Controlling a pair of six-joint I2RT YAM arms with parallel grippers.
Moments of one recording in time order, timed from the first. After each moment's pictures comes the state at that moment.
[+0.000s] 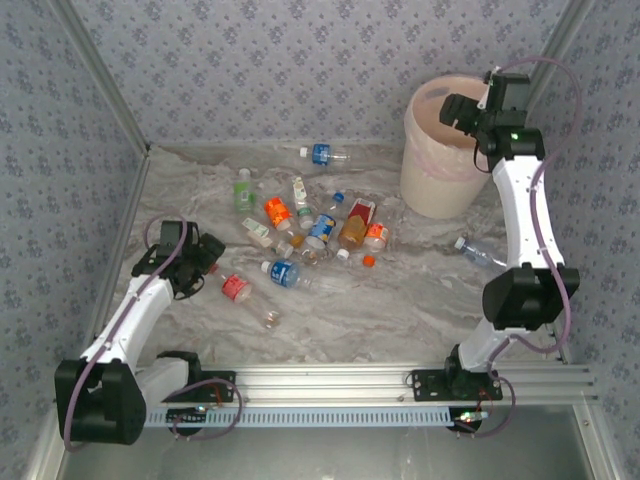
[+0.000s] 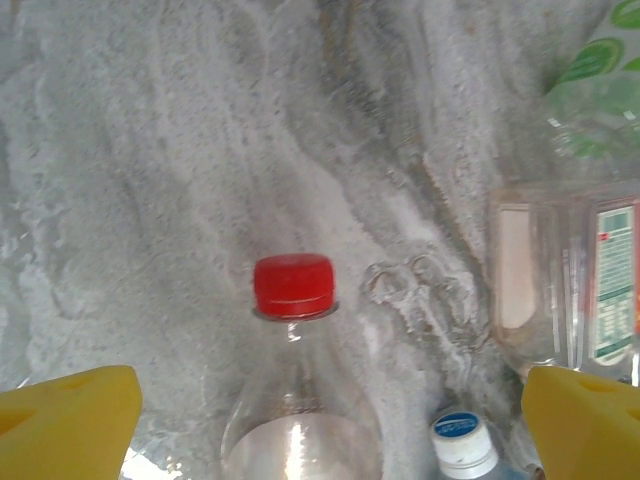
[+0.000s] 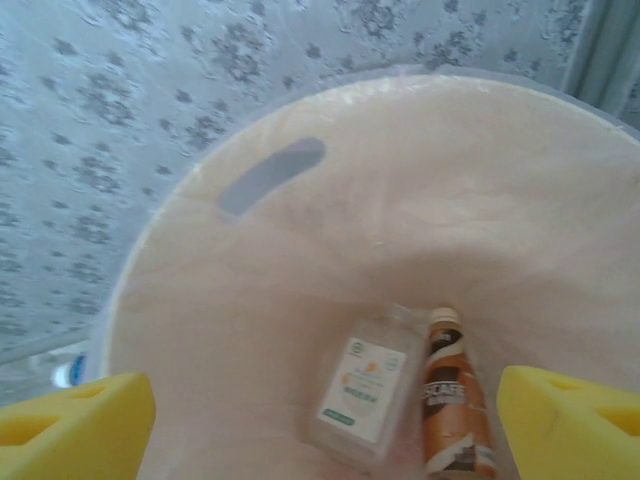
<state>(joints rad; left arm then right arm) -0.09 1.06 0.68 -0.62 -0.03 -1.00 -0.03 1.66 1.87 -0.66 0.01 0.28</state>
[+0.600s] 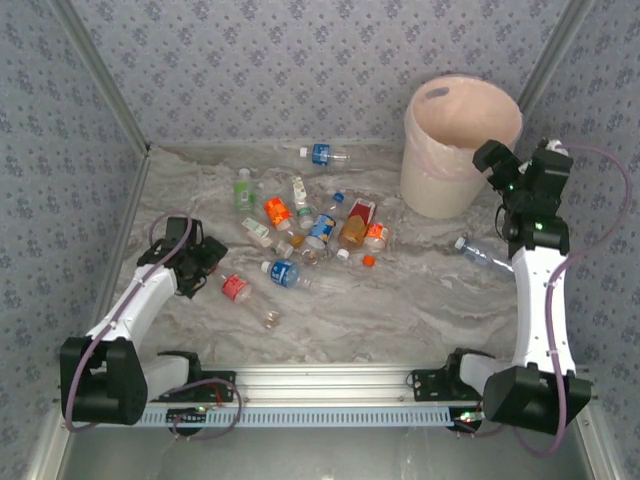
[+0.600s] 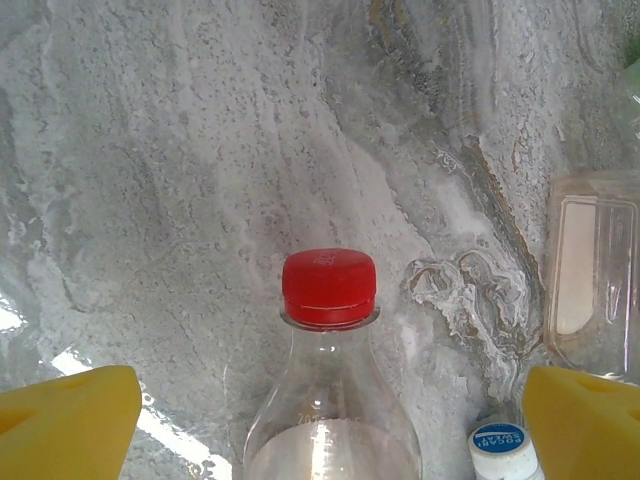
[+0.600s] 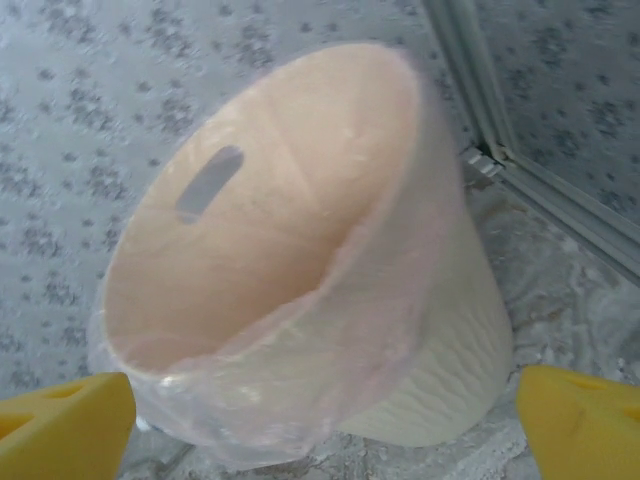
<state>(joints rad) -0.09 1.16 0.71 -0.63 -0.02 -1.00 -0.23 1.10 1.18 -0.41 -0.07 0.59</state>
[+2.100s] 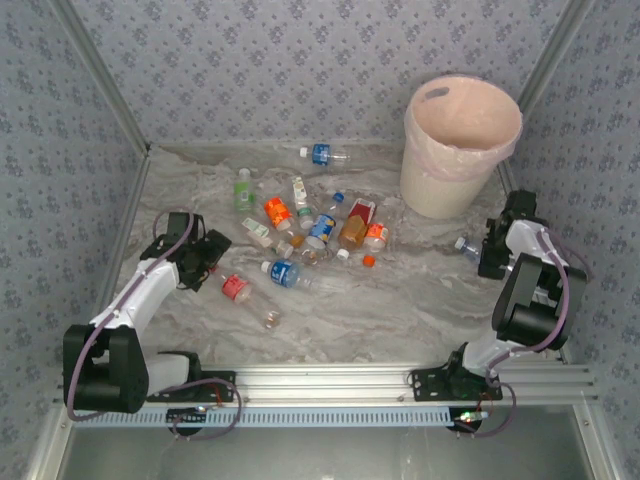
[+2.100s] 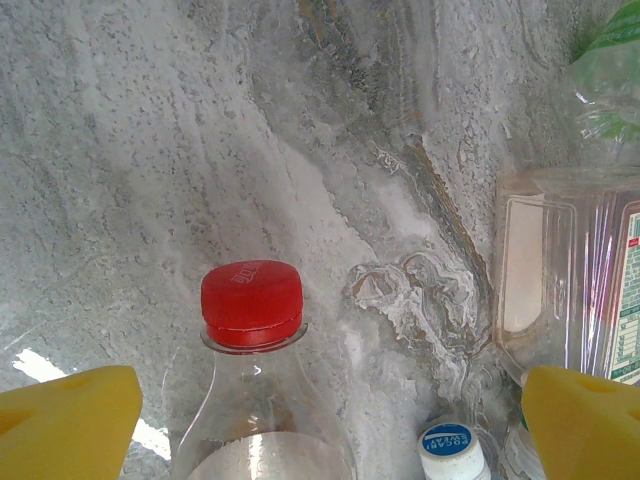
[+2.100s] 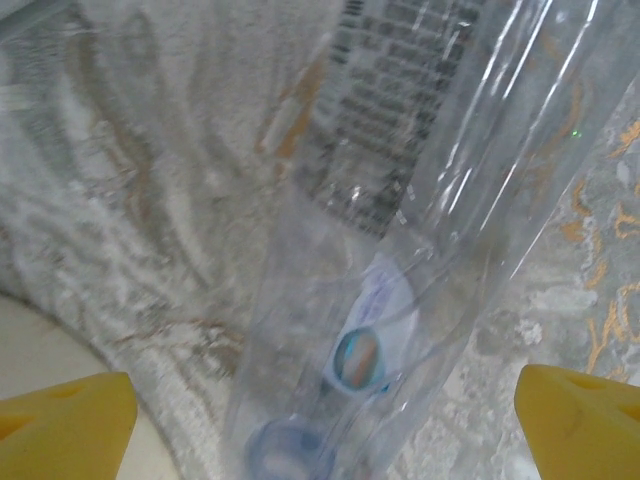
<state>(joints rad) -0.09 1.21 0.73 -0.56 0.04 -1.01 -0.37 1.59 1.00 -0.62 0.02 1.46</state>
